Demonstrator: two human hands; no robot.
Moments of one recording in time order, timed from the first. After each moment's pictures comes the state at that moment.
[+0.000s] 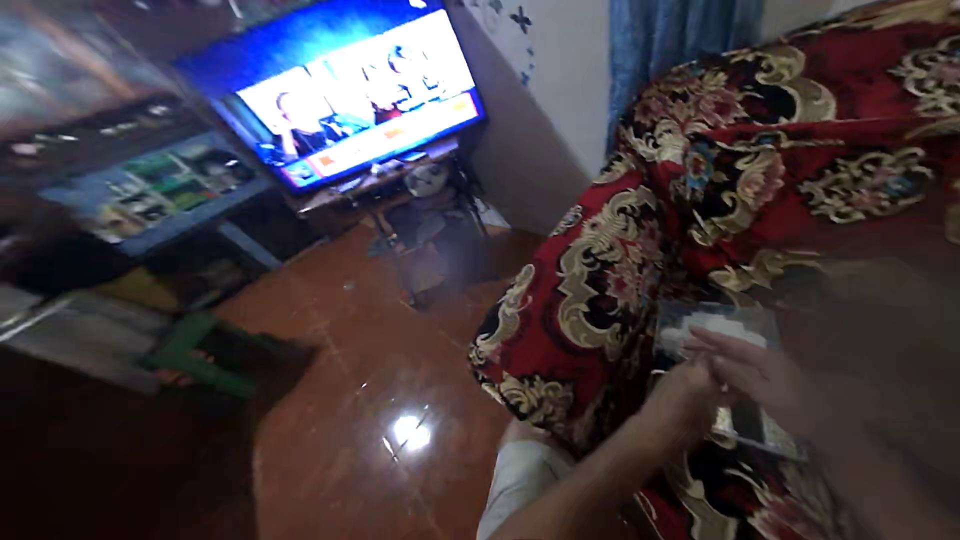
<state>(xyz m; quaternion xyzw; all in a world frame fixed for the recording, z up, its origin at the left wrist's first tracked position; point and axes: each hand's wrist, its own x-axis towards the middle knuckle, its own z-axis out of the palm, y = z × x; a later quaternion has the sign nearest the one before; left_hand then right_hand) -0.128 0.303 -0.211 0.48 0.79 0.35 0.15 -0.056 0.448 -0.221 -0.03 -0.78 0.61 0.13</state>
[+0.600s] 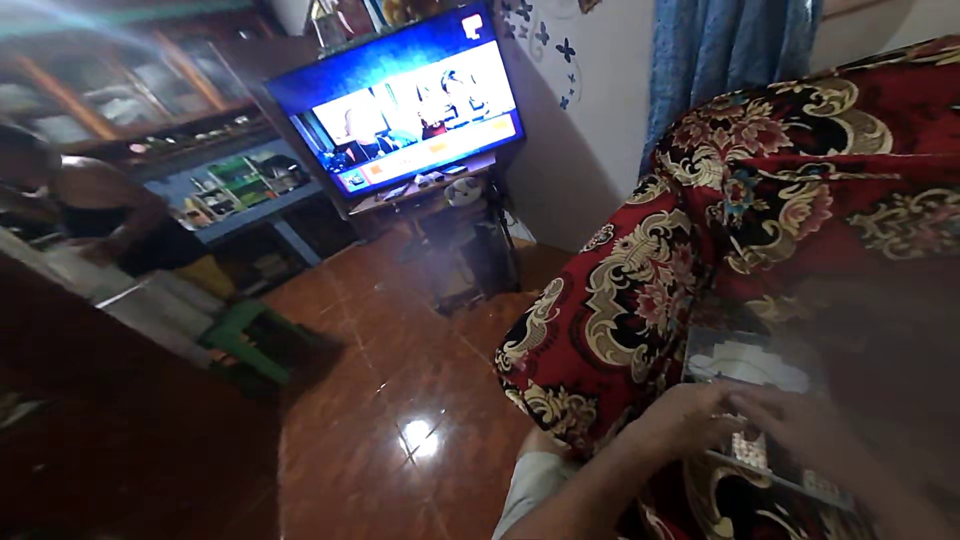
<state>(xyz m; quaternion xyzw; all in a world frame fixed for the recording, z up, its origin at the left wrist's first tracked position) -0.158 0.282 -0.221 0.56 0.74 0.34 0.16 -0.058 0.456 -0.241 -0.04 -0.88 0.46 0.10</state>
